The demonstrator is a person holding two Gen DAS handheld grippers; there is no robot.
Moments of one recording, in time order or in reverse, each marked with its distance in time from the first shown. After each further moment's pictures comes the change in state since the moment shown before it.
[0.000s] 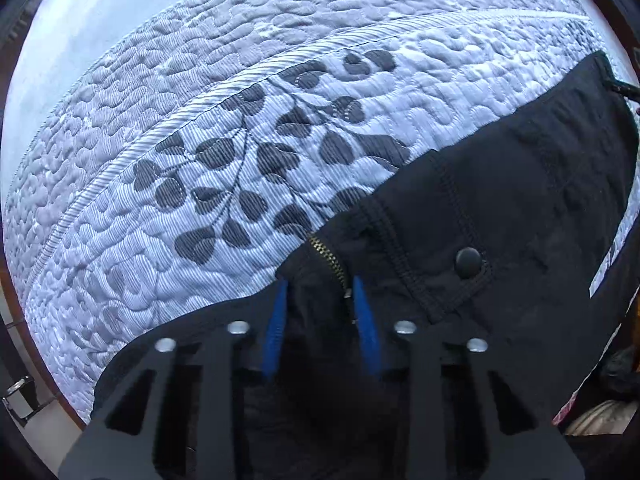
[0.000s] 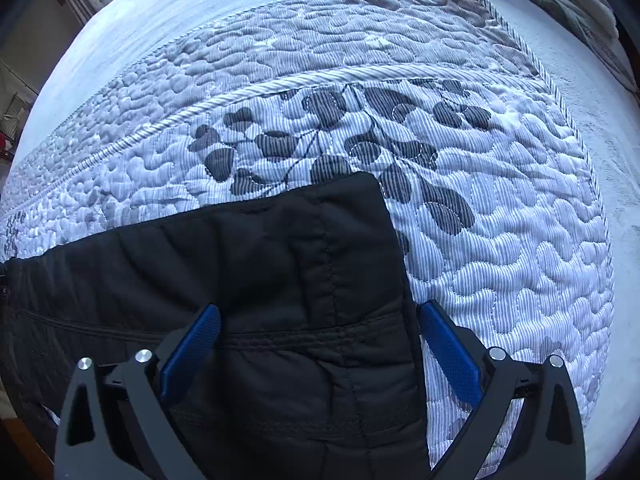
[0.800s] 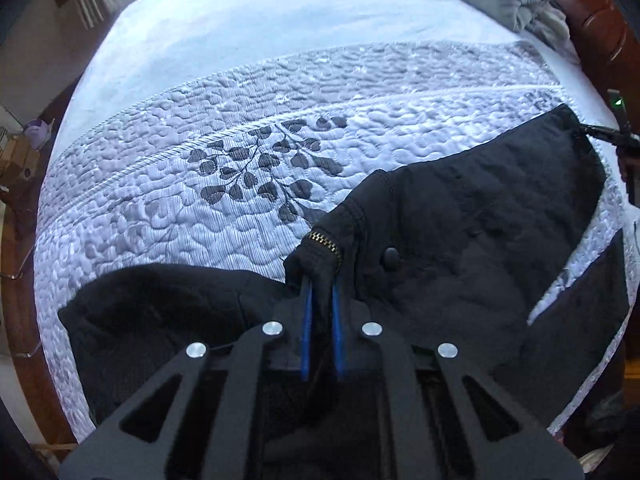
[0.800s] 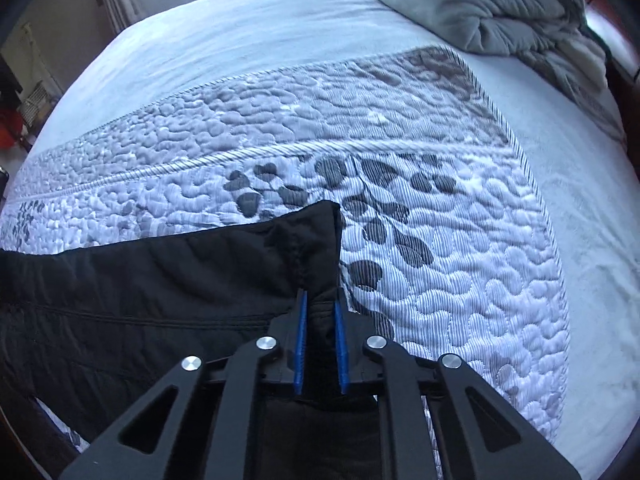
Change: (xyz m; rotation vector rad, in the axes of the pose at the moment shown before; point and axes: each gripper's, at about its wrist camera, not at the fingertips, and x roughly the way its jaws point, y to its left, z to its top) left arm -0.099 -0.043 -0.147 -0.176 -0.358 0.023; right arm -0.062 0.007 -0.017 -0.126 -0.214 -0.032
